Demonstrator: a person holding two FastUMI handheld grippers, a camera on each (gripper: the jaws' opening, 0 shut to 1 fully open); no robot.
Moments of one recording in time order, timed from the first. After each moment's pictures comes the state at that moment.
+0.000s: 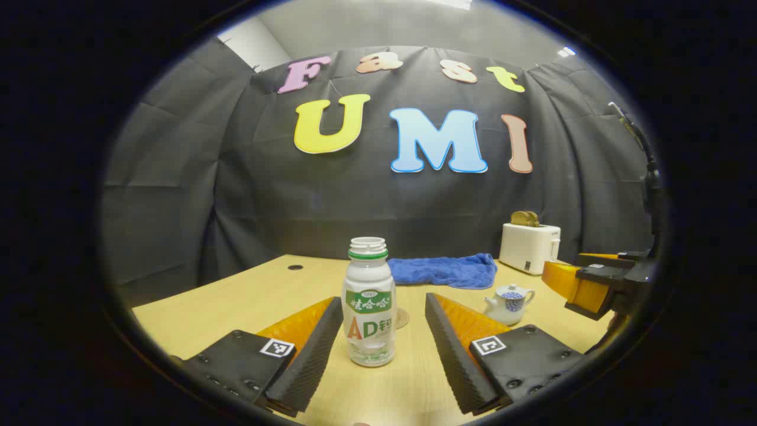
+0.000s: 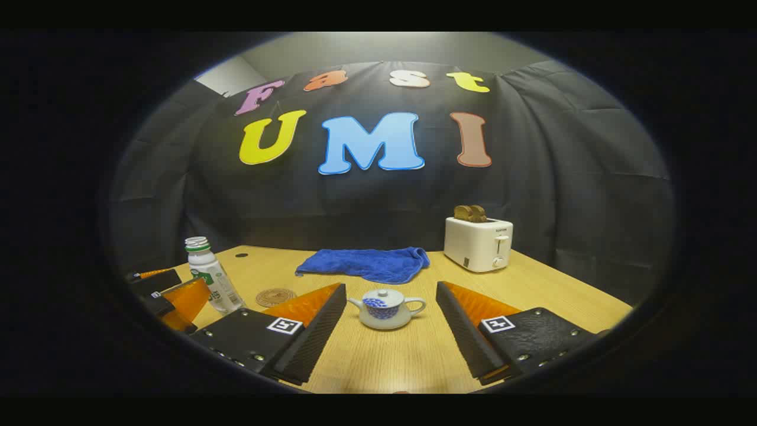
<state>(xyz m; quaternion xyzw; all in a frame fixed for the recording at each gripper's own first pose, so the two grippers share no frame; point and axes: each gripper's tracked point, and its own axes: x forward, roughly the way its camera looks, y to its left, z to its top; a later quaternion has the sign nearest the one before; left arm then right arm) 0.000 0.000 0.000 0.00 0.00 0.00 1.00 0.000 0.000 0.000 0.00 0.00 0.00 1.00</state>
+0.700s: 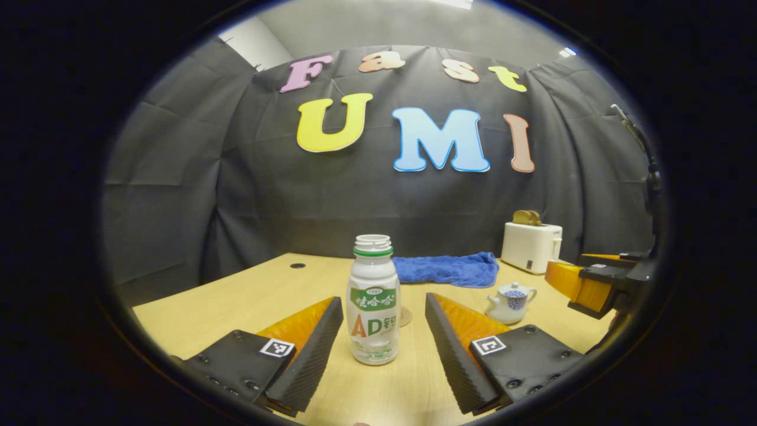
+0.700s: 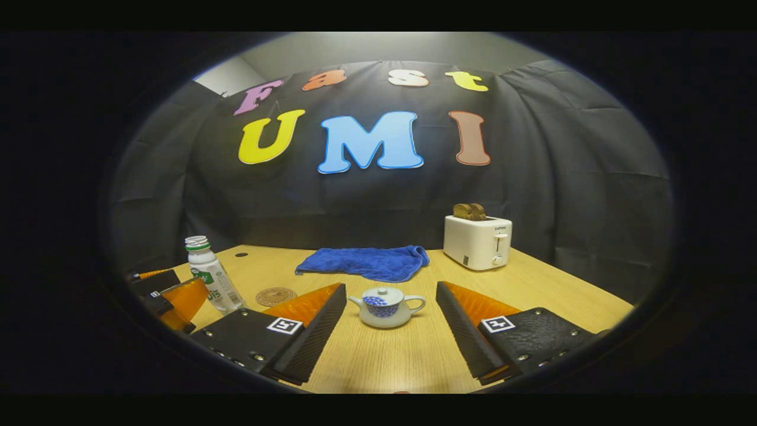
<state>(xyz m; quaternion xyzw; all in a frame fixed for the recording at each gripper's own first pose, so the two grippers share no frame) -0.002 0.004 -0.002 0.00 0.00 0.01 1.00 -0.001 0.000 -0.004 0.00 0.00 0.00 1.00</state>
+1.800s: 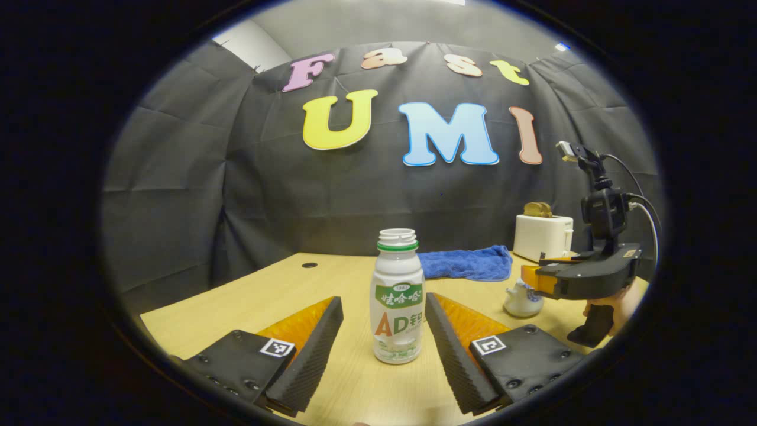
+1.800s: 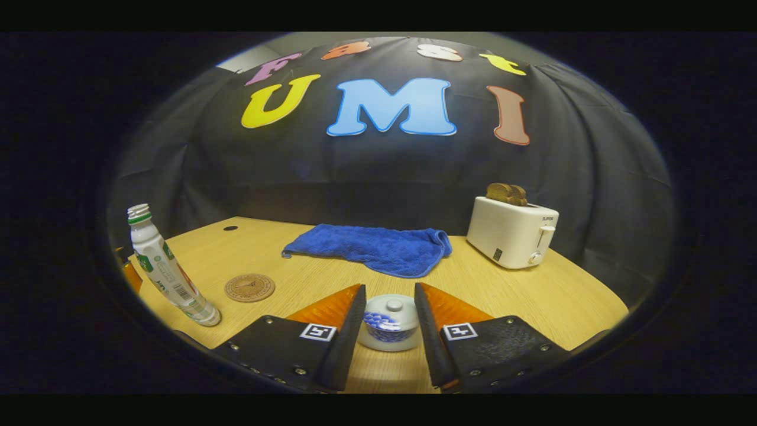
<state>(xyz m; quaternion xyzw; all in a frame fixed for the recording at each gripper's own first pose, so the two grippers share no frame) 0.007 0.030 -0.009 0.02 0.01 0.03 1.00 0.107 0.017 -0.045 -0.05 0.08 0.03 0.99</state>
